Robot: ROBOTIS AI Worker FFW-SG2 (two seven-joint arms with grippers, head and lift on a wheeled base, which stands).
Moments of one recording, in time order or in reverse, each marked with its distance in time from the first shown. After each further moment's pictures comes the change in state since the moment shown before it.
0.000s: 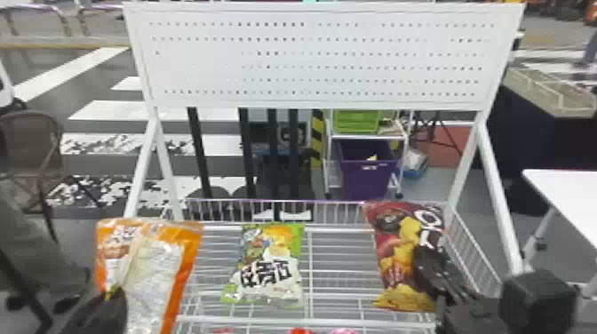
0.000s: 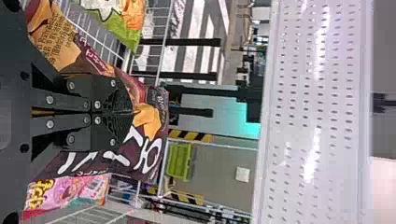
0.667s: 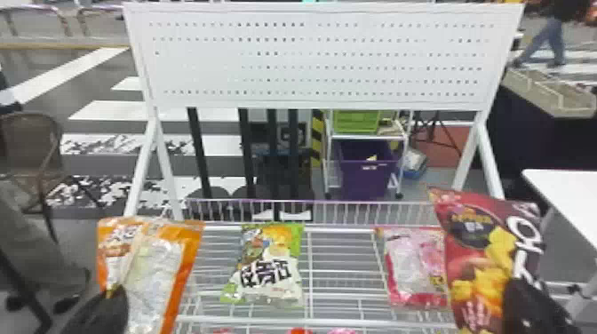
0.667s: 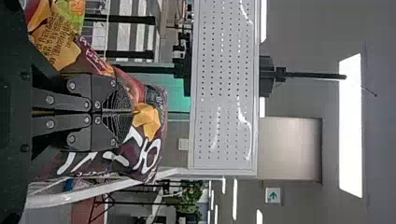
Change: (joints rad) left arm -0.014 0.002 -0.006 0.010 0.000 0.000 0.011; right arm 0.489 0.125 -0.166 -0.042 0.069 -0.680 0.077
